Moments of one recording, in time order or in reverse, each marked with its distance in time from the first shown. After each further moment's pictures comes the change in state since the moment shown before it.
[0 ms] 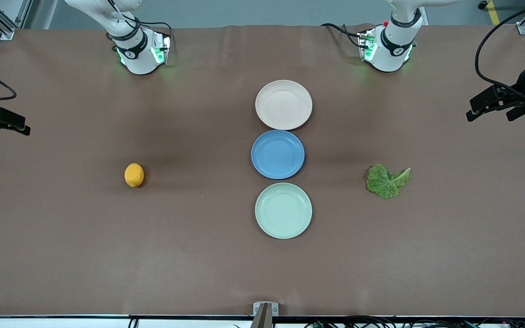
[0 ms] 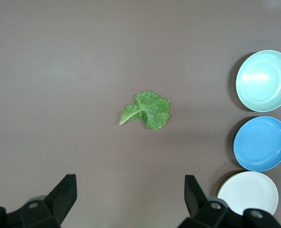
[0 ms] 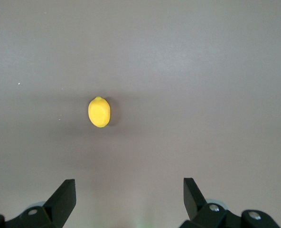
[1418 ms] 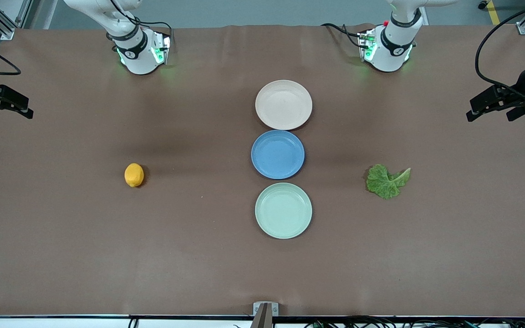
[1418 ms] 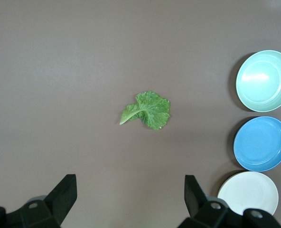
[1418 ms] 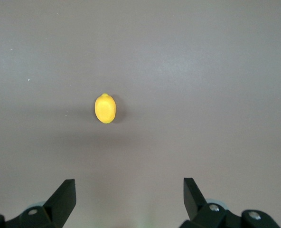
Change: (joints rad) left arm 0.000 0.001 0.000 0.000 0.008 0.000 0.000; right arm 0.052 -0.111 -0.038 -0.097 0.000 0.033 -0.001
